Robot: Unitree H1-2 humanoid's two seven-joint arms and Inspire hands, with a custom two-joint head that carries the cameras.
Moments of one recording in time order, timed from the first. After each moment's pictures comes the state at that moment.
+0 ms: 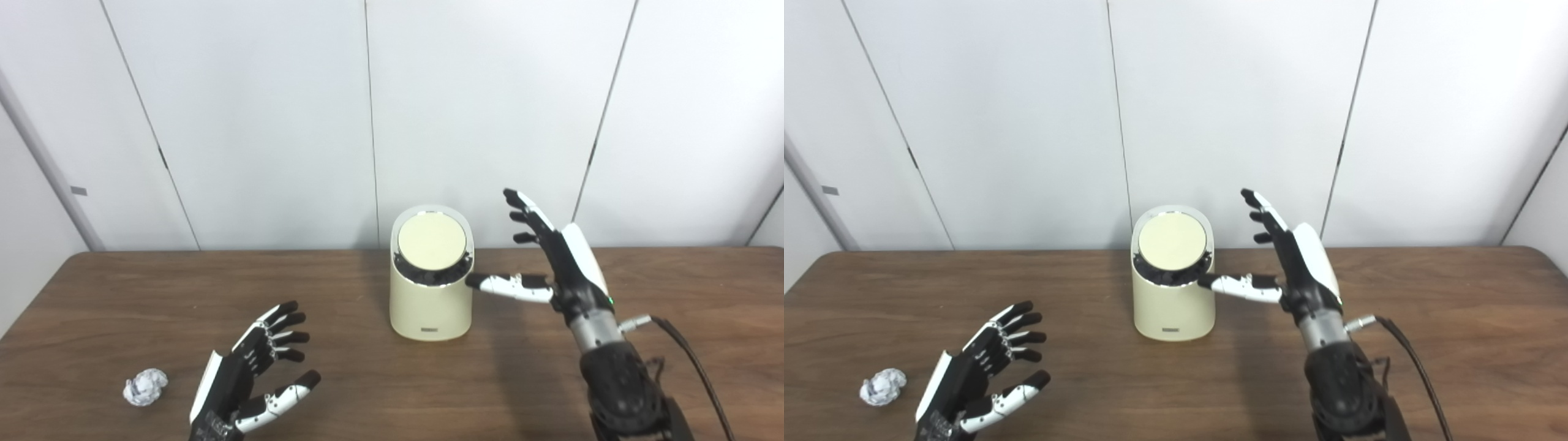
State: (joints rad) left arm 0.02 0.16 0.05 -0.11 -0.05 -0.25 -0.13; right arm -0.43 -0.14 0.09 -0.11 -0.53 0.20 0.02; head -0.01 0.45
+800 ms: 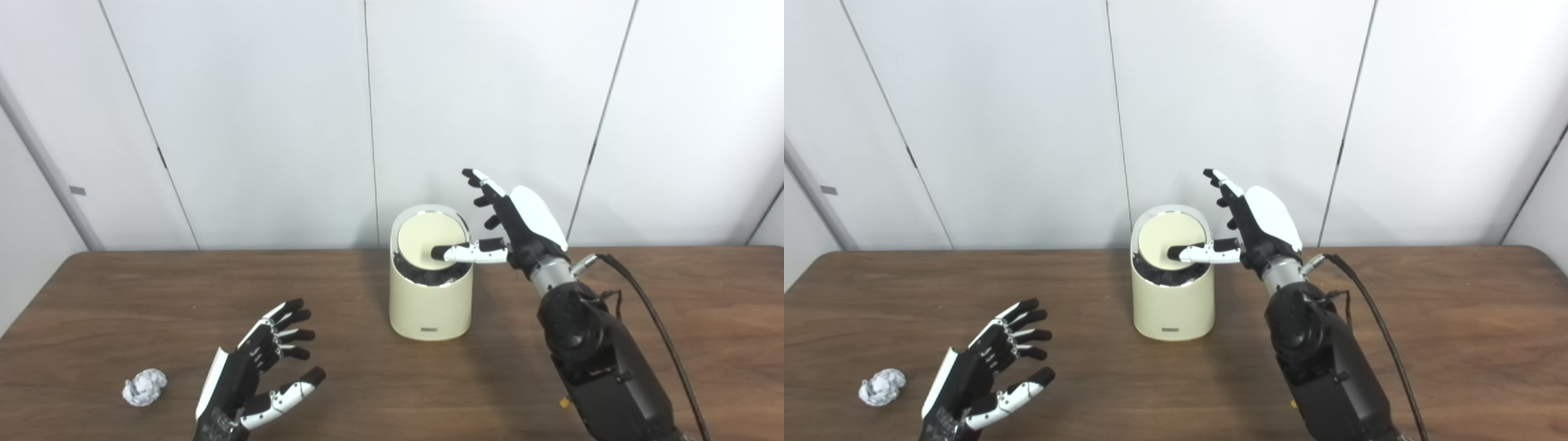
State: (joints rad) left arm 0.01 0.16 0.04 -0.11 -0.04 -0.25 -0.13; right arm -0.63 -0.17 0.22 0.08 -0.66 0.31 0.05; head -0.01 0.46
